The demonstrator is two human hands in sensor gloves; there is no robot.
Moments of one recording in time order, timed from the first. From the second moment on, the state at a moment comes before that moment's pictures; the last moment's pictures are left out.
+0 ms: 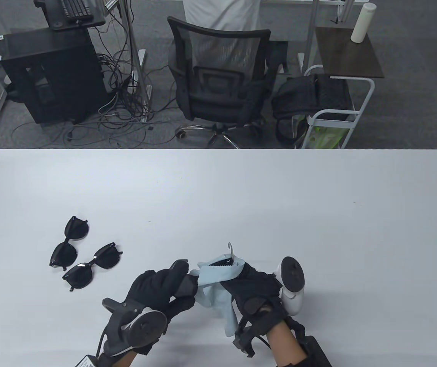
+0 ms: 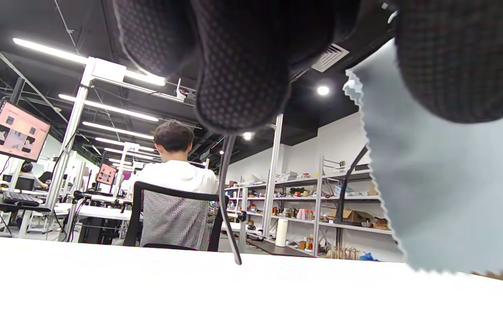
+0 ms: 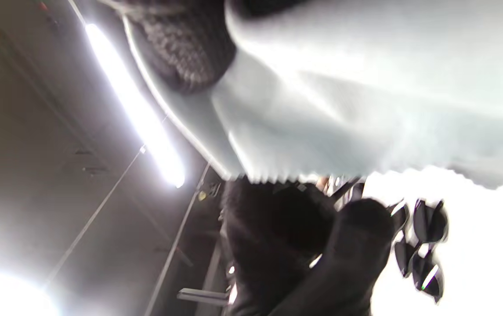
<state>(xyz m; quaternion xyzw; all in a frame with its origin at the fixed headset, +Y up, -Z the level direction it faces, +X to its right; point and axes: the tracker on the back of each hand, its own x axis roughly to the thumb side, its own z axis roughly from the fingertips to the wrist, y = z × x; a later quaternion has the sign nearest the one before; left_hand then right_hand) -0.171 -0.681 -0.206 0.23 -0.19 0.12 0.95 0.078 -0.721 -0.272 0.19 0.09 0.66 0.72</state>
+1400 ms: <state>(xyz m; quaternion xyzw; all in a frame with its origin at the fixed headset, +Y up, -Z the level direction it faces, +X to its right) -0.161 -0.664 -0.184 0.30 -0.21 0.13 0.92 0.030 -0.721 -0.238 0.19 0.06 0.70 0.69</state>
